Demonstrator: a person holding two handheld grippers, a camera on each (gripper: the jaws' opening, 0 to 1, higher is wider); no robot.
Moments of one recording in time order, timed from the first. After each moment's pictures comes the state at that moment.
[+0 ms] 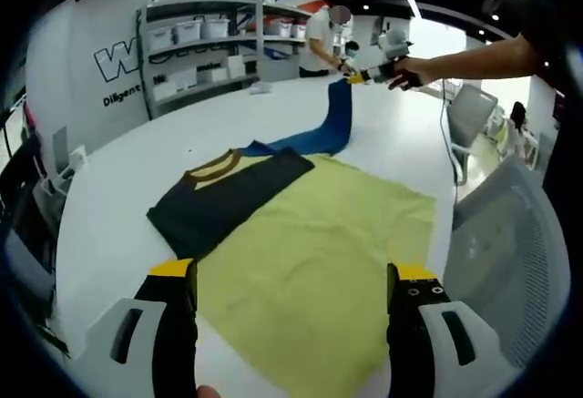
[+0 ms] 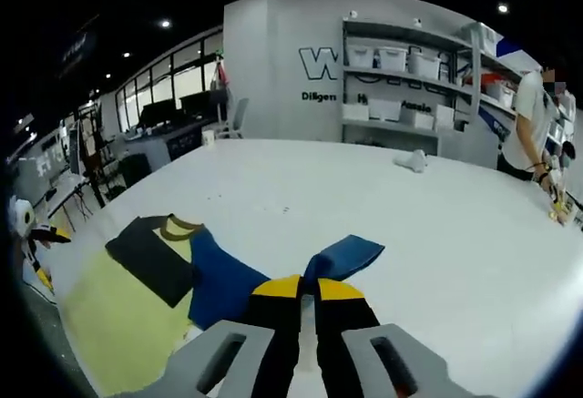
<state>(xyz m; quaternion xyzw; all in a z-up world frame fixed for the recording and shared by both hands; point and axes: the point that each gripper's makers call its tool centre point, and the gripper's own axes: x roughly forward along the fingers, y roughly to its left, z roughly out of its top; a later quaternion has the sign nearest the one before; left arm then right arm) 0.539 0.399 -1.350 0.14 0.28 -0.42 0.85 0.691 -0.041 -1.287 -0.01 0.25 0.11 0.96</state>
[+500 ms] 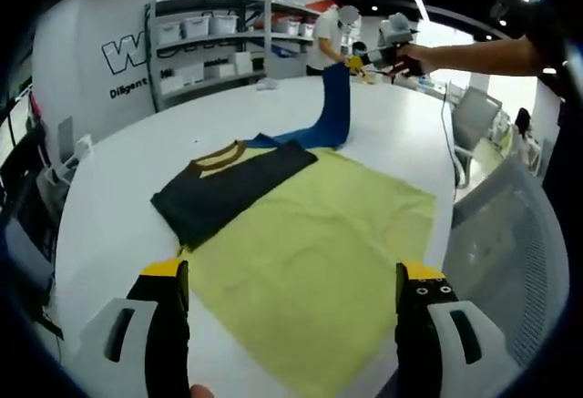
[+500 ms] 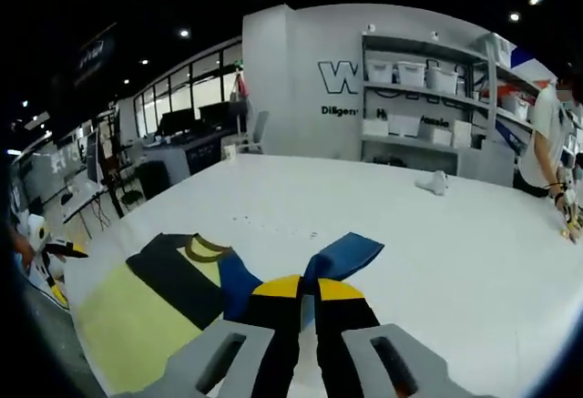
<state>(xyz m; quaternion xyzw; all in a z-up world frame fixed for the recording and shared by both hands) 0.530 0.412 -1.356 0.12 0.29 -0.40 0.86 0.699 -0.003 -1.252 -0.02 0.22 0.15 0.96</state>
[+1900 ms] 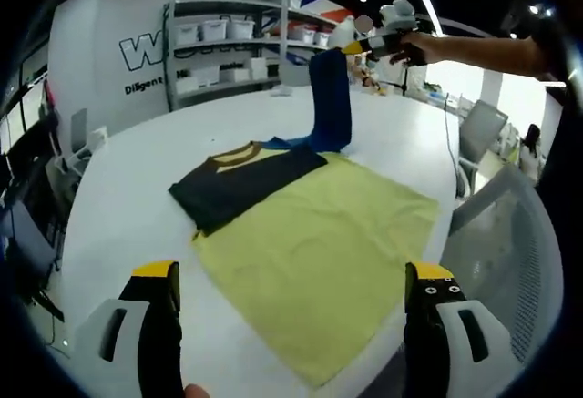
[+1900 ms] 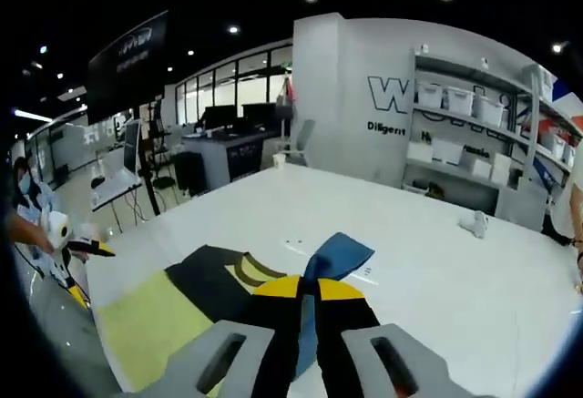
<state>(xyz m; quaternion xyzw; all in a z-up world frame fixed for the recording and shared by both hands) 0.514 0.439 -1.349 0.10 0.28 -0.38 0.88 0.691 0.101 -1.200 -0.06 0.20 0.24 0.95</state>
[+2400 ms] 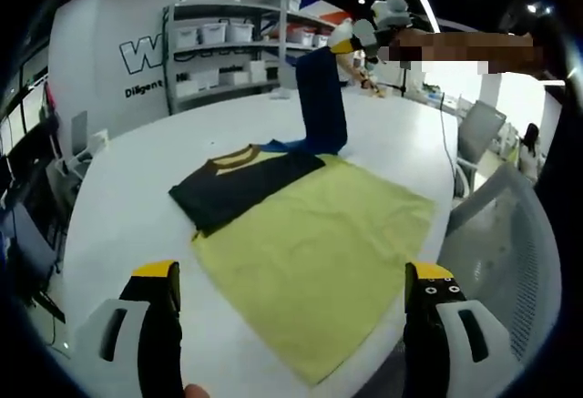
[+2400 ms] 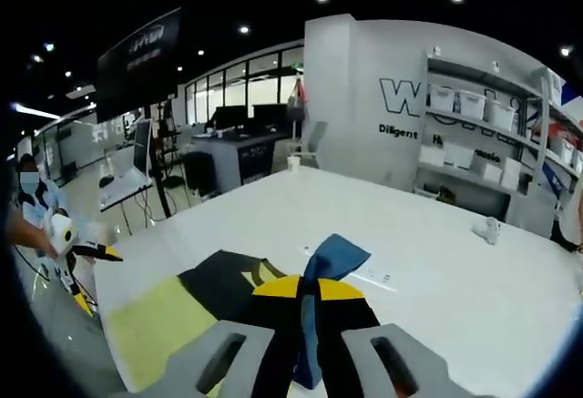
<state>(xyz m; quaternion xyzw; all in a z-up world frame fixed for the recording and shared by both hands) 0.509 0.438 -1.345 0.10 0.27 -0.38 0.88 0.688 0.137 -1.194 -0.06 0.19 0.26 0.94</state>
